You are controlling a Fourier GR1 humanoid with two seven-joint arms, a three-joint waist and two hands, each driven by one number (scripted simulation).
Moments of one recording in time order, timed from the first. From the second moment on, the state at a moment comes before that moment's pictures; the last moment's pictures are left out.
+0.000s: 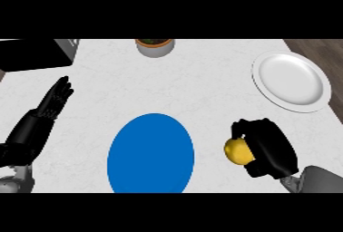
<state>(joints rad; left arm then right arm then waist) -0.07 0.43 -0.05 -1.64 0.13 -0.04 -0.05 -0.54 -0.85 1.08 -1.65 0.53 -0.42 0.61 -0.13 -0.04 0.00</state>
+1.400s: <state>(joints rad) -0.17 0.34 -0.10 -1.65 0.06 -0.11 -0.03 -0.29 -1.03 0.49 -1.32 0.19 -0.69 0.09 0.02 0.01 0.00</state>
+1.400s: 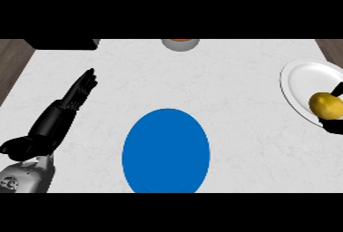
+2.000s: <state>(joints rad) -0.19 0.31 -0.11 -1.64 0.04 -0.12 -0.03 -0.54 -0.82 0.39 -0.65 0.18 -0.45 -0.14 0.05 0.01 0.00</state>
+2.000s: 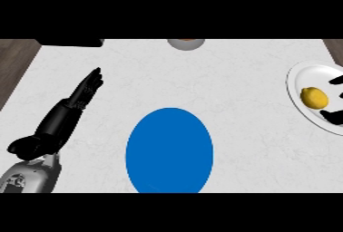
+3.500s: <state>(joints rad) -0.18 0.31 -0.06 -1.65 0.03 -0.16 -0.02 -0.65 -0.89 -0.12 -0.19 -0.23 0.35 -0.79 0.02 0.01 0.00</state>
